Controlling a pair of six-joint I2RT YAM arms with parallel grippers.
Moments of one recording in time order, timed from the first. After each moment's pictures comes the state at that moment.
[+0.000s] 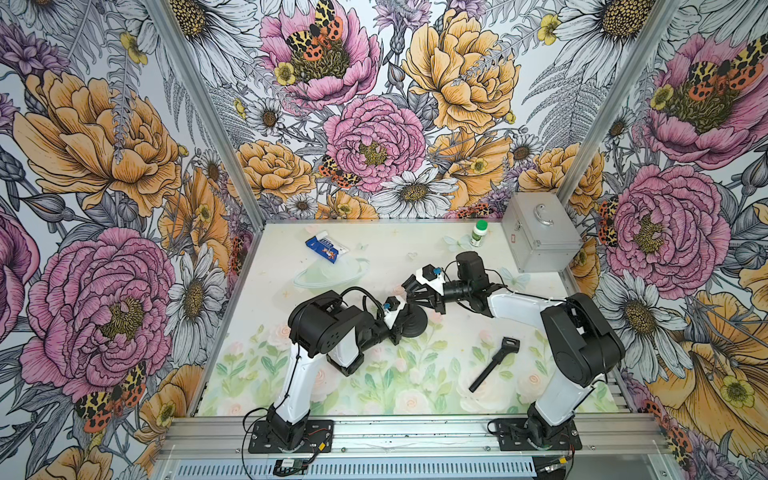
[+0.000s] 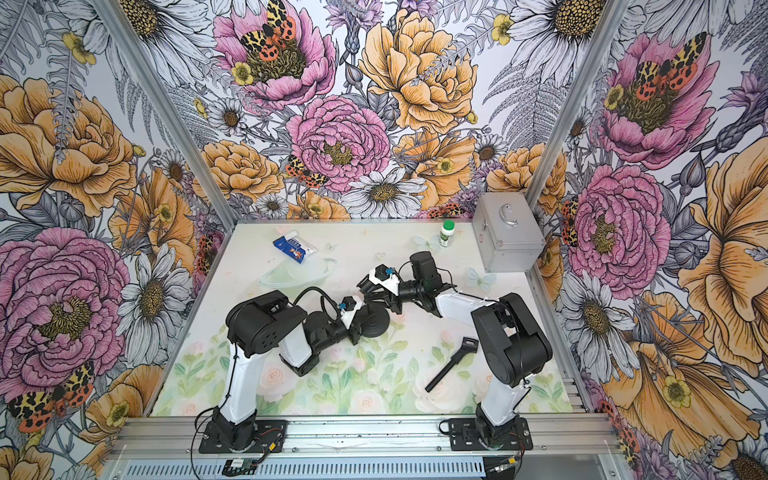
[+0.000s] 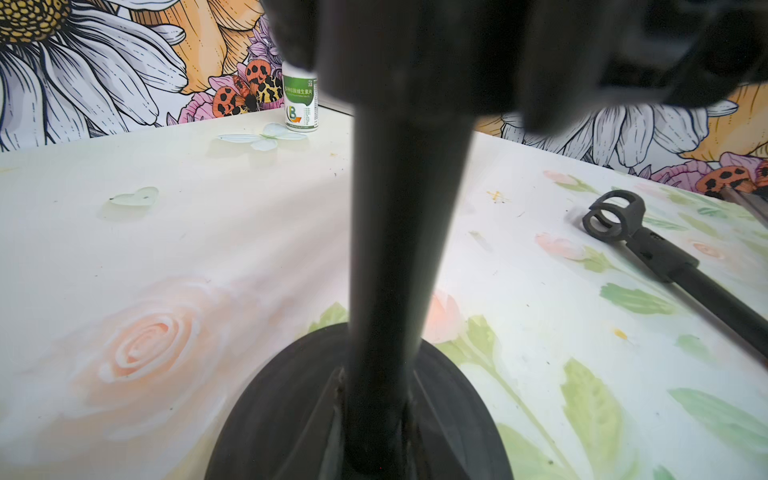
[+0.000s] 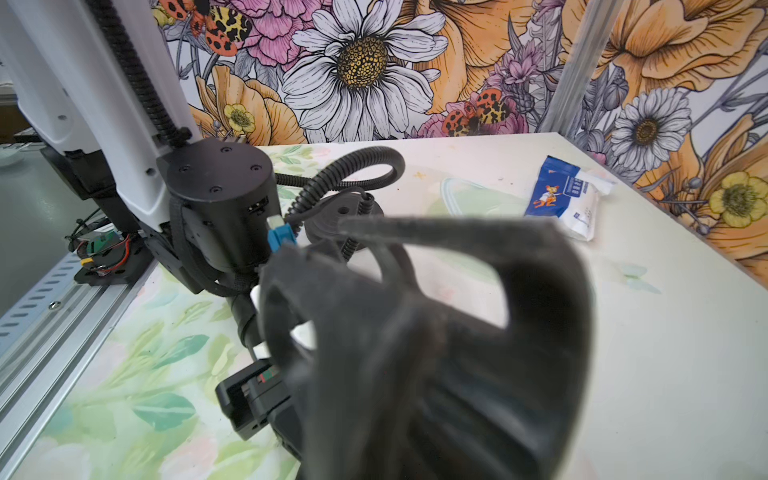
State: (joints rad) left arm -0.67 2.15 0.49 1.46 0.31 -0.07; right arm 0.43 1.74 0.94 0.22 -1.02 -0.49
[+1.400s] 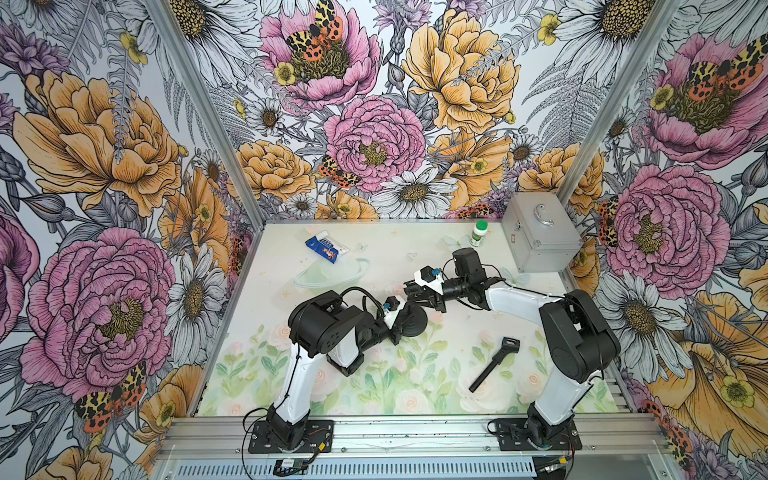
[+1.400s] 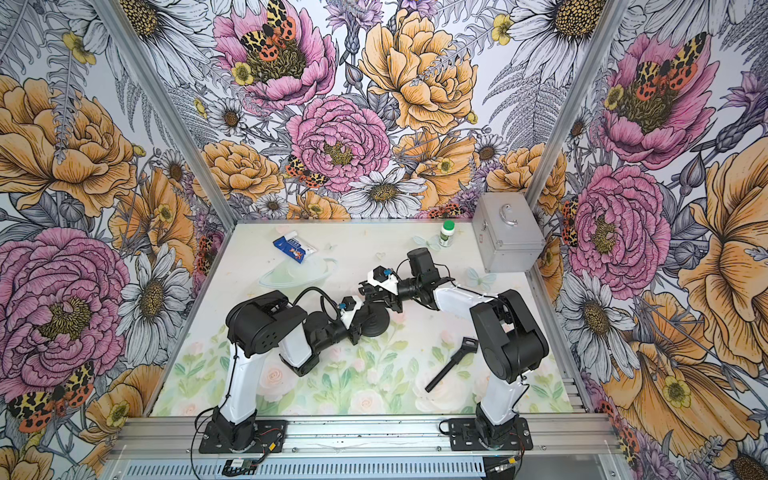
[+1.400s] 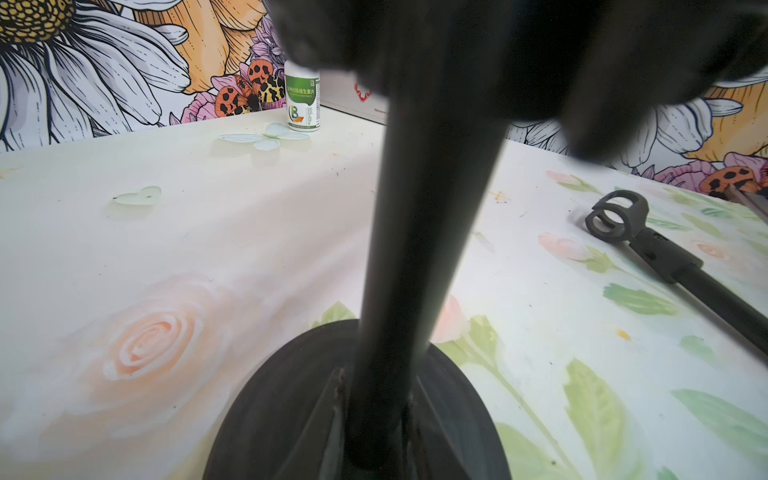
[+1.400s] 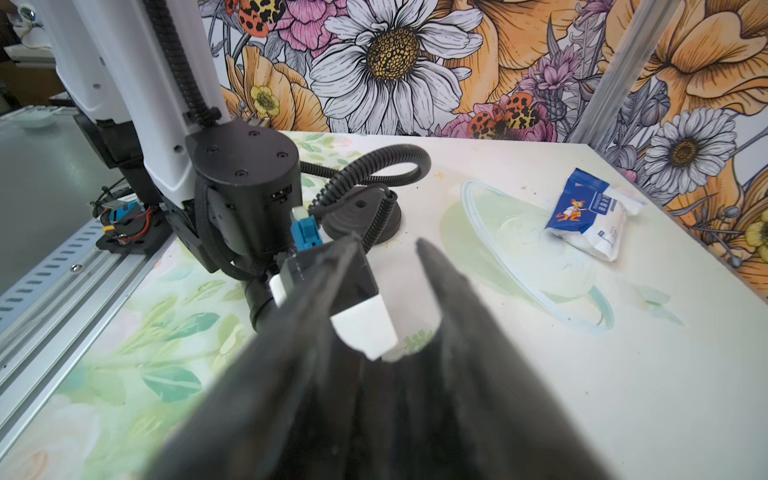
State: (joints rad) left arm -0.67 2.15 0.49 1.46 0.31 -0.07; right arm 0.43 1.77 1.02 0.05 -1.05 -0.66
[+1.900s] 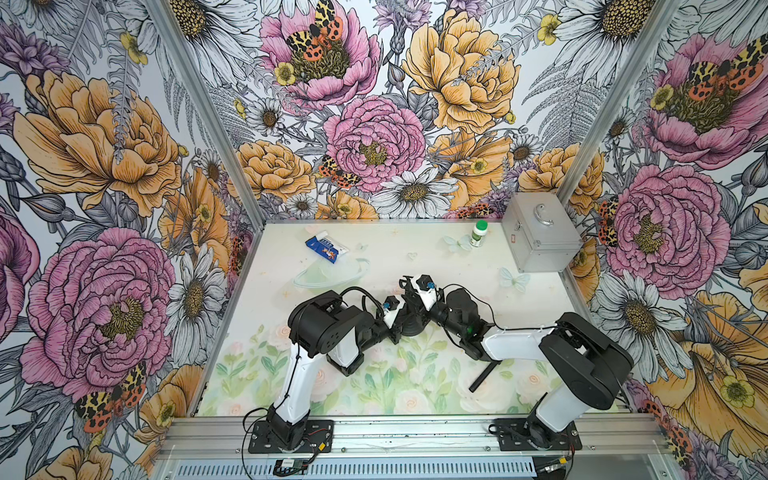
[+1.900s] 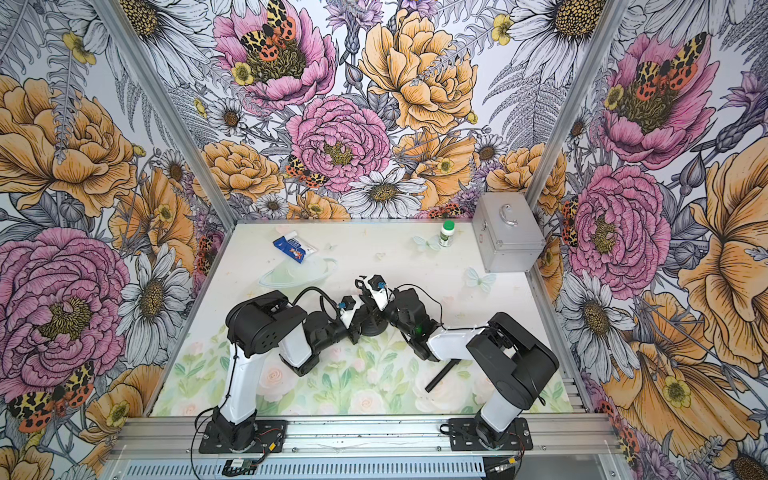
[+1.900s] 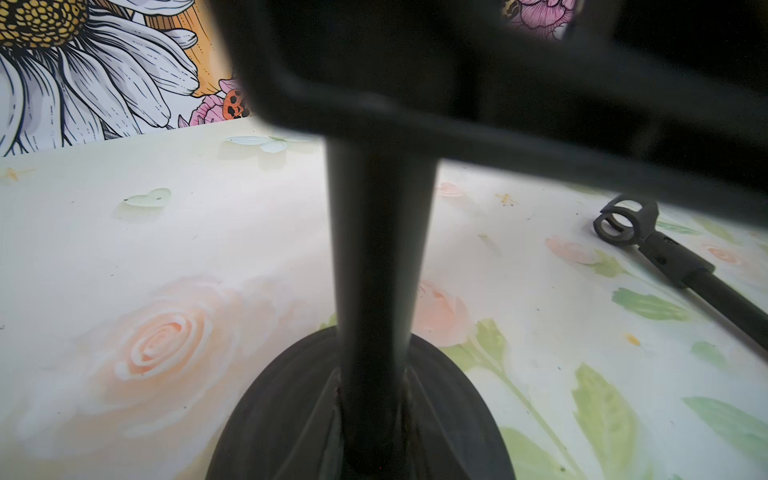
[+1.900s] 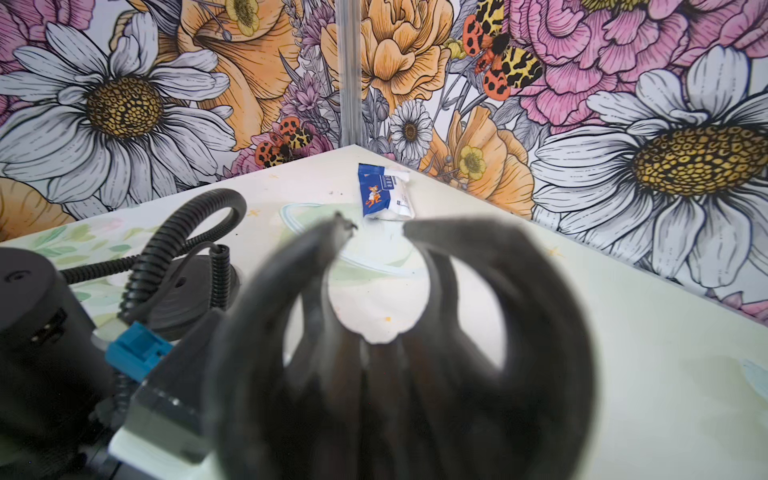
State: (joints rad) left arm -0.67 2.15 0.50 1.47 0.29 -0.07; right arm 0.72 1.63 0.61 0.79 -0.09 -0.04
